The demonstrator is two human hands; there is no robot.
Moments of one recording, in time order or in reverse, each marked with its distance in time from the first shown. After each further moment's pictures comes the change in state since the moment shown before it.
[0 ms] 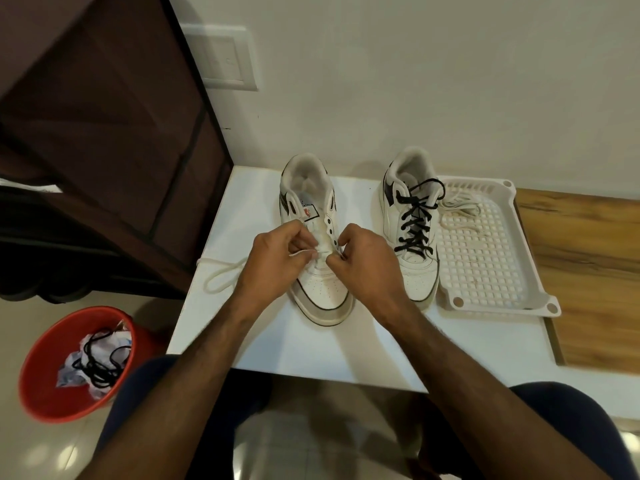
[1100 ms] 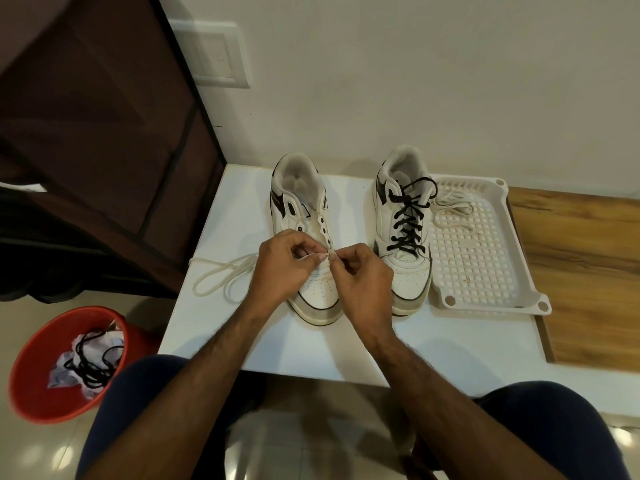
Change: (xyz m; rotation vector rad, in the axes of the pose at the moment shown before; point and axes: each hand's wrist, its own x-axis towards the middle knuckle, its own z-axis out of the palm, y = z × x) left_hand 0.003 -0.006 0.033 -0.119 0.056 -0.067; right_hand -0.032 0.007 0.018 0.505 0.209 0.211
